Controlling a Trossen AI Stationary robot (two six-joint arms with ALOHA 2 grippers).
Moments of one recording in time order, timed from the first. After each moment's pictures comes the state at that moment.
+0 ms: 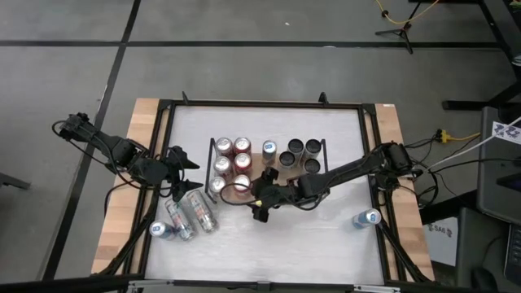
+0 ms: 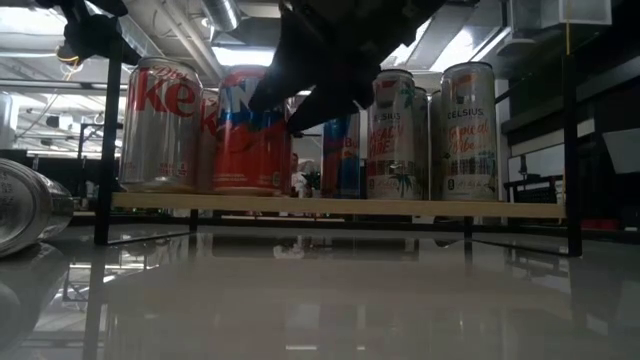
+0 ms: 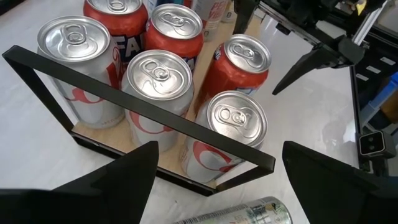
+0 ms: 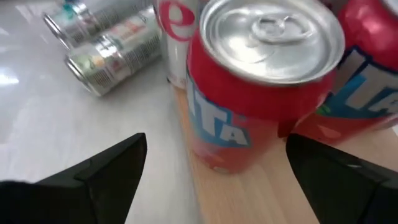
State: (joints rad) left arm -0.47 0.76 0.80 -0.80 -0.46 -0.75; right arm 0.28 1.90 1.36 -0.19 0.36 0.33
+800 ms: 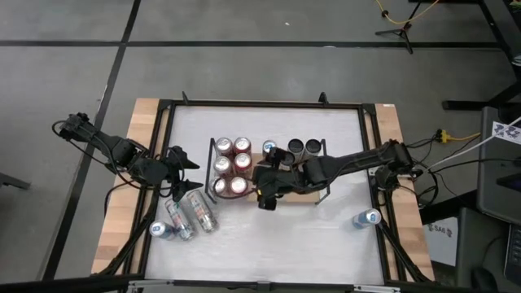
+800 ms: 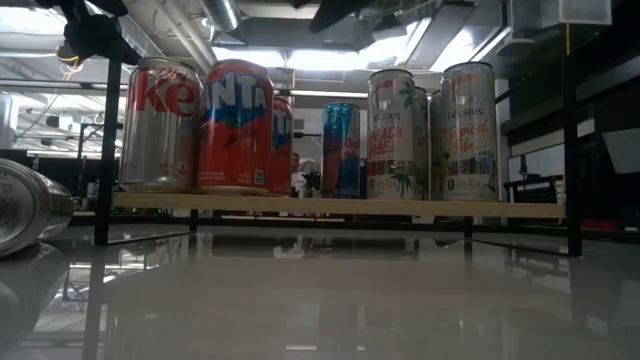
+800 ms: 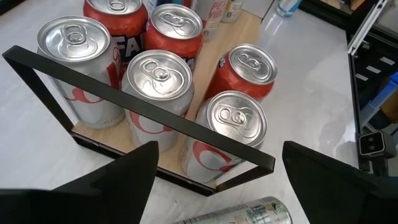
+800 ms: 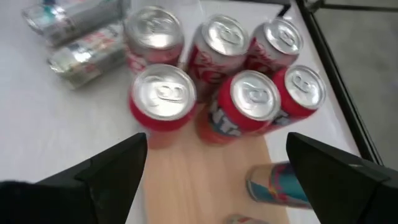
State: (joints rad) left arm -0.47 0.76 0.80 -0.80 -0.46 -0.75; right arm 0.27 1.89 1.88 -0.89 0.44 0.20
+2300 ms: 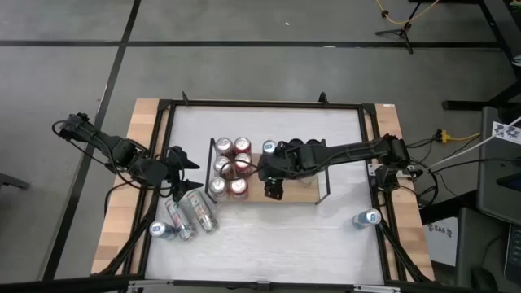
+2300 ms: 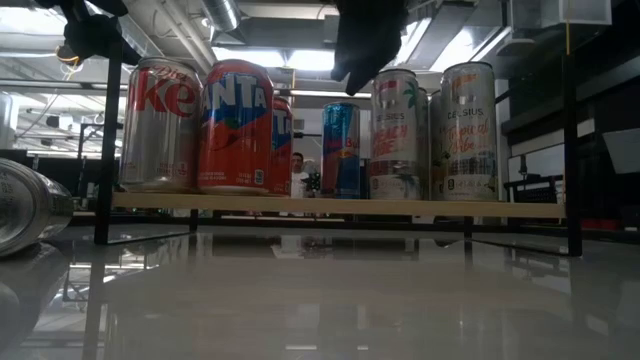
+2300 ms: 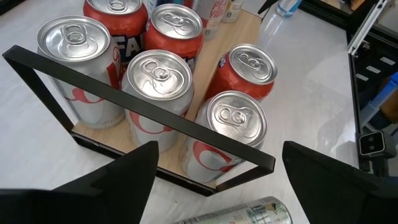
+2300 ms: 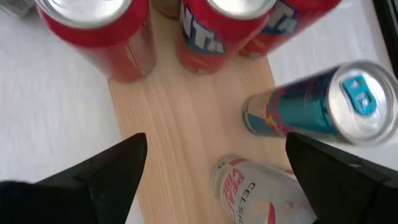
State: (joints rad) left arm -0.47 0.76 0.80 -0.80 -0.46 -0.75; right arm 0.15 1.90 1.80 -1.07 0.27 0.30
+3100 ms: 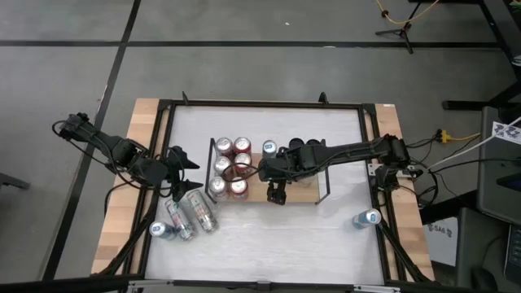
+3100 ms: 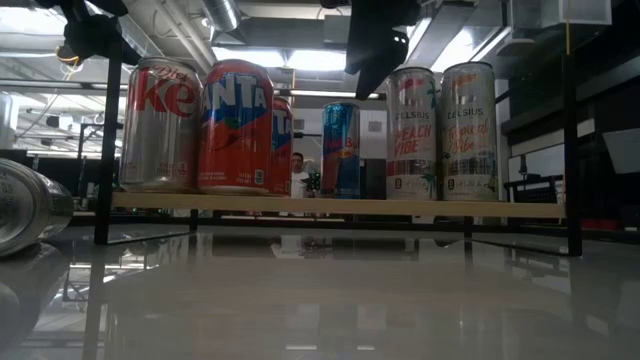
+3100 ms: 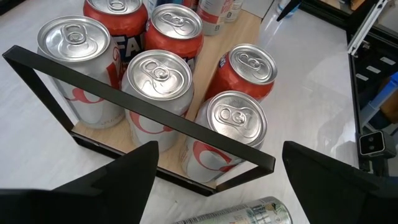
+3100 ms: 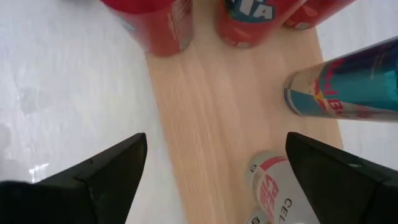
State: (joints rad) left arm -0.47 0.76 0.80 -0.80 -0.46 -0.75; right arm 0.15 1.90 1.80 -1.11 0.11 0.34
